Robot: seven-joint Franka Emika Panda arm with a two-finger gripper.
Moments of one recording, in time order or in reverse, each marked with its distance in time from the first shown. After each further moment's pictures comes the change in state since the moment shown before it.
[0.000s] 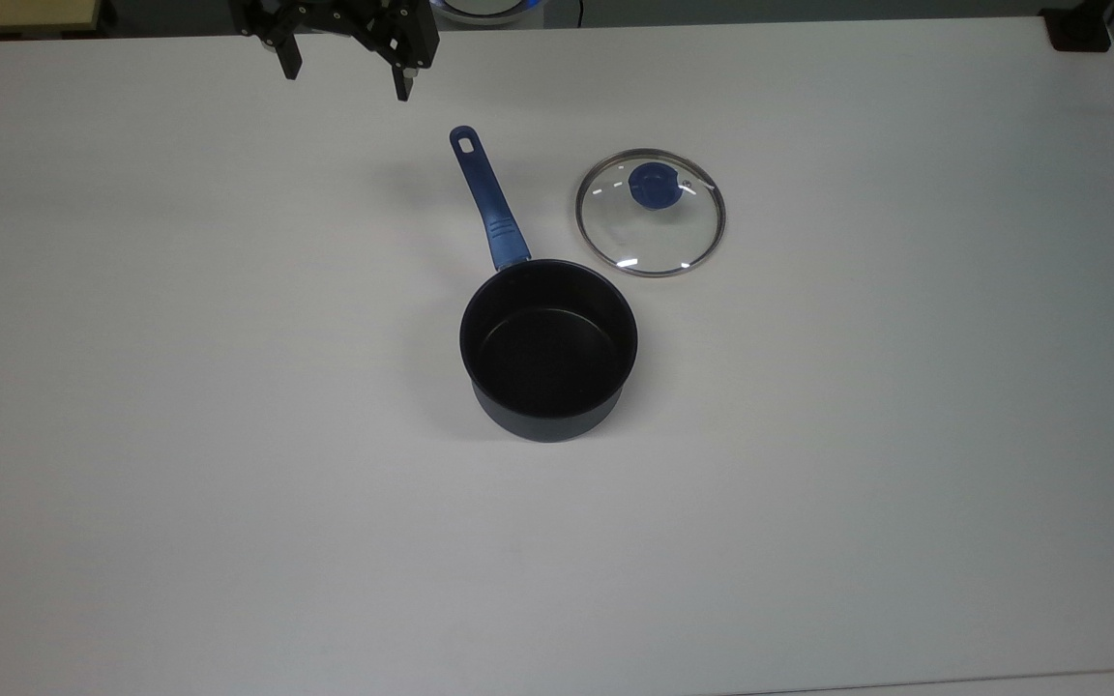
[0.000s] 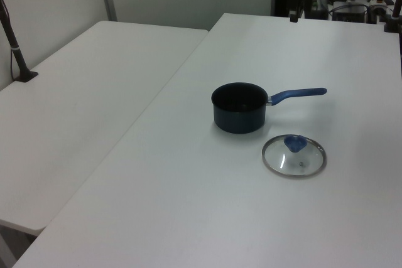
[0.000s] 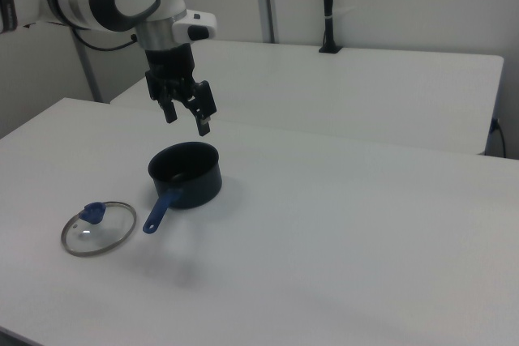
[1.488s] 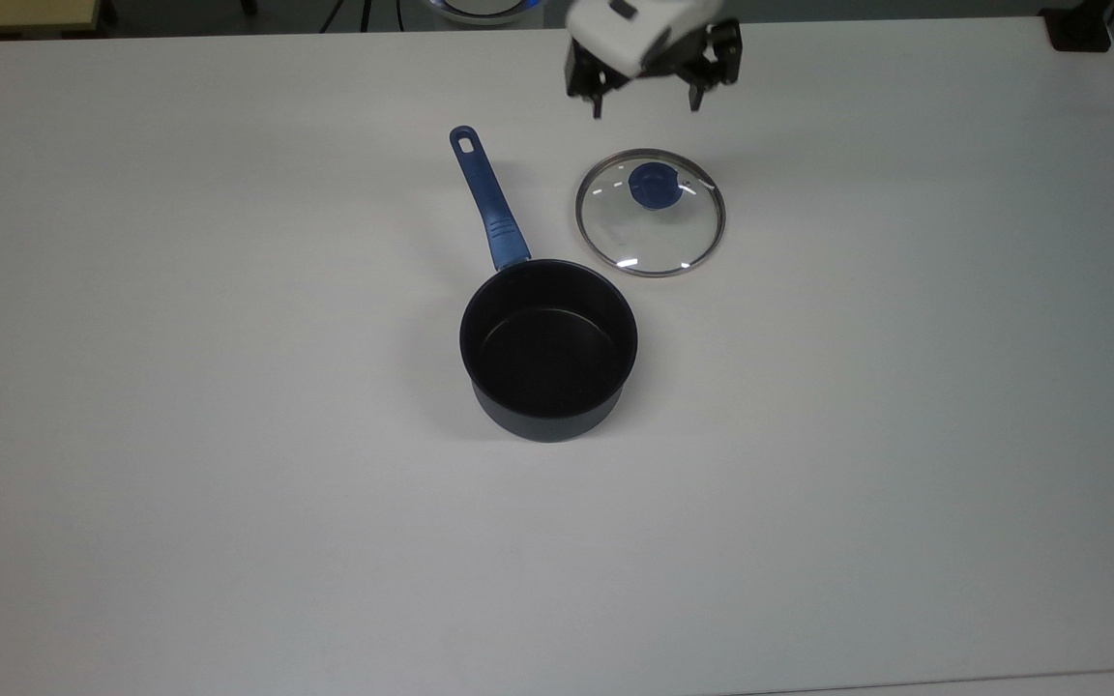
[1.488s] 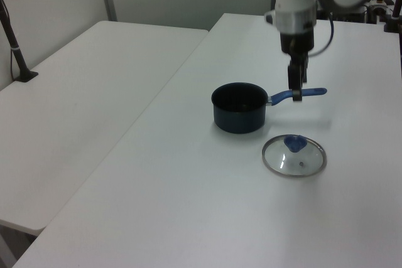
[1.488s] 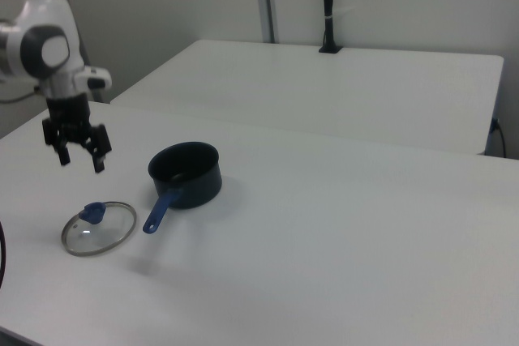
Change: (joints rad) arm 0.403 0.025 0.046 -0.224 0.066 0.097 0.131
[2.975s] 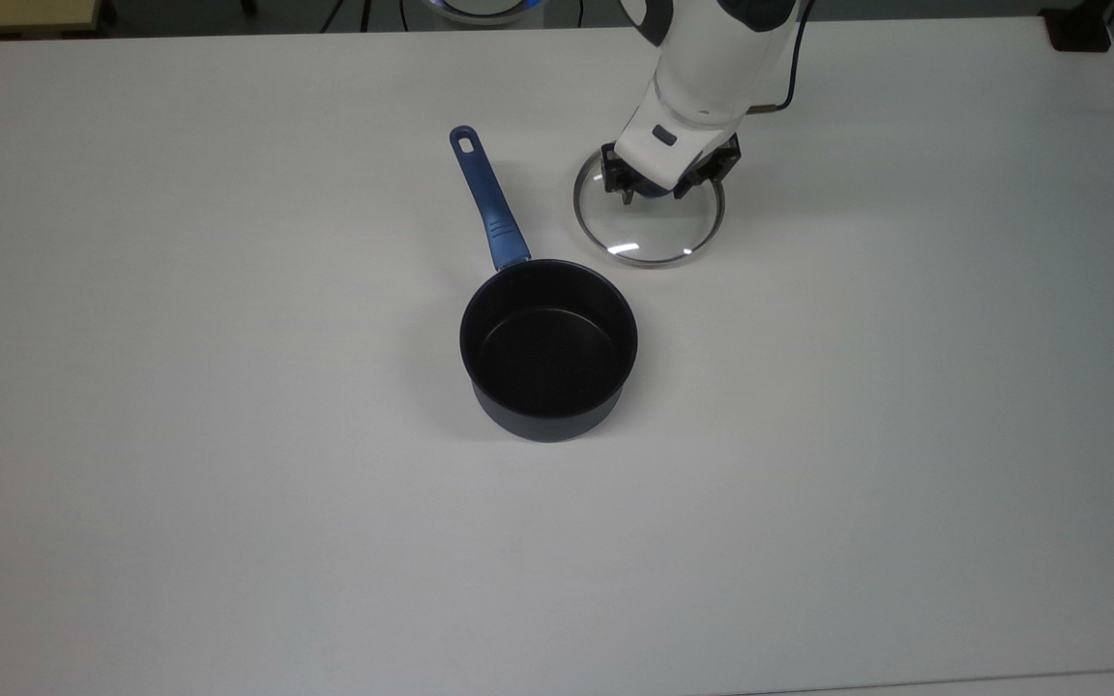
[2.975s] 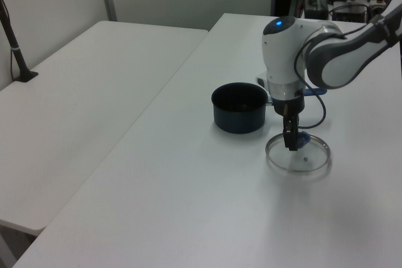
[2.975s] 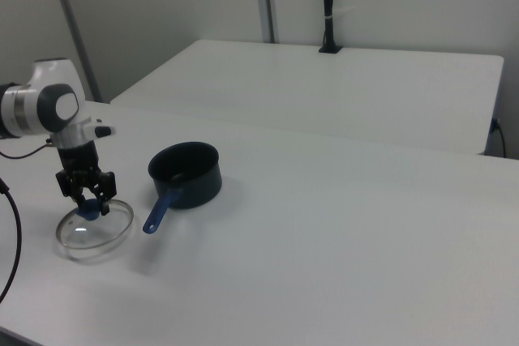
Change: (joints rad) arm 0.068 0.175 -0.002 -0.091 -0.064 0.220 0.014
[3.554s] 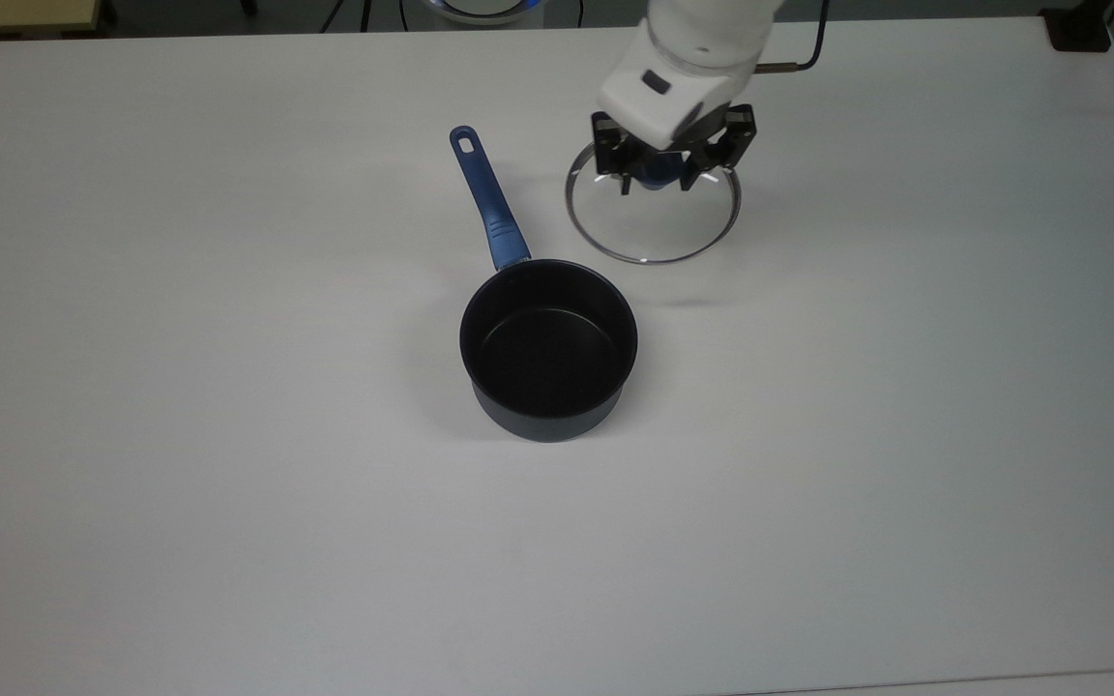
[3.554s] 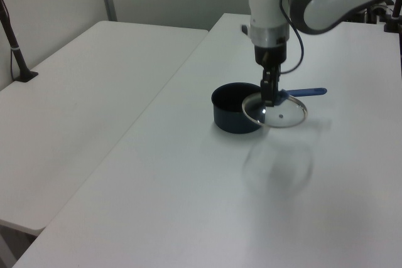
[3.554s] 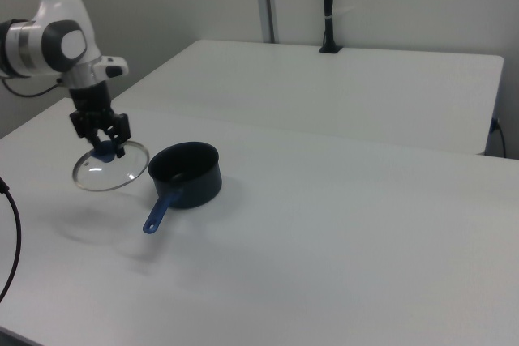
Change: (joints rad) arm -0.074 -0.001 -0.009 0.289 0.000 -0.172 -0.006
